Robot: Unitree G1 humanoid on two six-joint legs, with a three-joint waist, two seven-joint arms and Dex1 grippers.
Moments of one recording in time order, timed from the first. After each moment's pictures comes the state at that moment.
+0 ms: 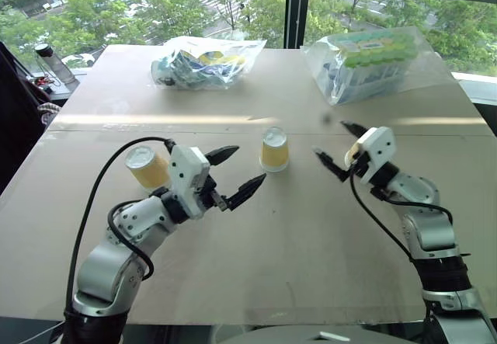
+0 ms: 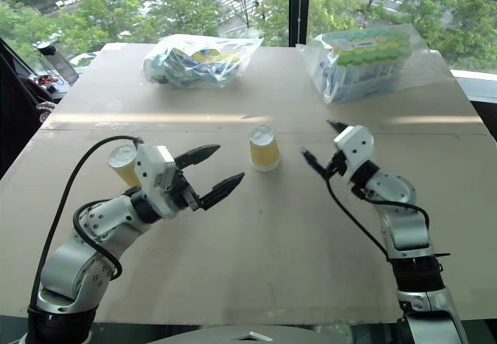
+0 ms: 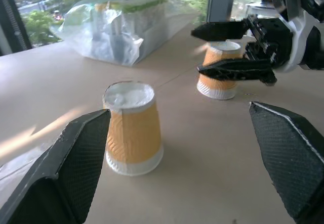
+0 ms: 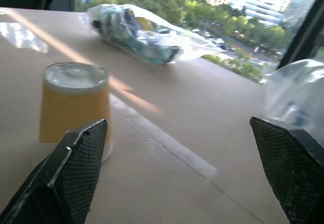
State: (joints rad) left arm -0.05 0.59 0.04 -0.59 -0.56 0.43 -0.65; right arm -0.26 -0.35 -0.06 -0.15 0.16 0.05 0.55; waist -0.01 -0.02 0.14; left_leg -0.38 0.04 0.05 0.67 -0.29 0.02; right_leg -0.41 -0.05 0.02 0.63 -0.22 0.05
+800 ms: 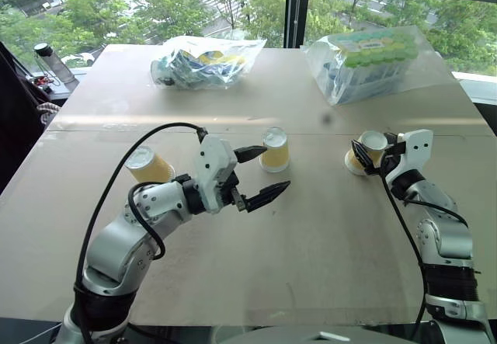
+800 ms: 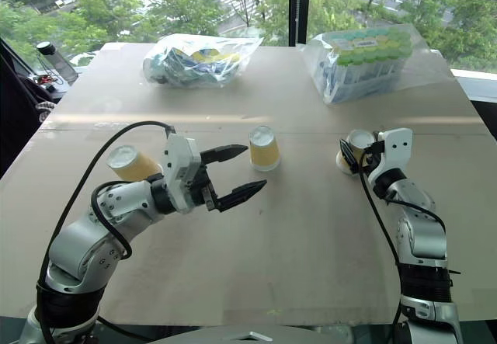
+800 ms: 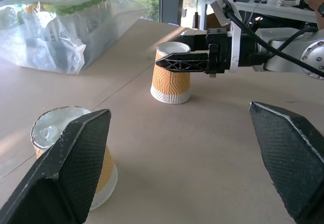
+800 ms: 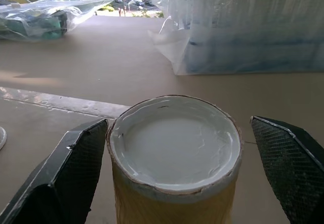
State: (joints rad) left arm -0.17 0.60 -0.01 -0.62 -0.59 0.55 -0.70; right arm -0.22 -0.29 -0.18 -0.11 0.29 0.31 0.36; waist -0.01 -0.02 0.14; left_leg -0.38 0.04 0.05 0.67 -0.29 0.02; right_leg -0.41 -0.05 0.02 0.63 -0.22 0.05
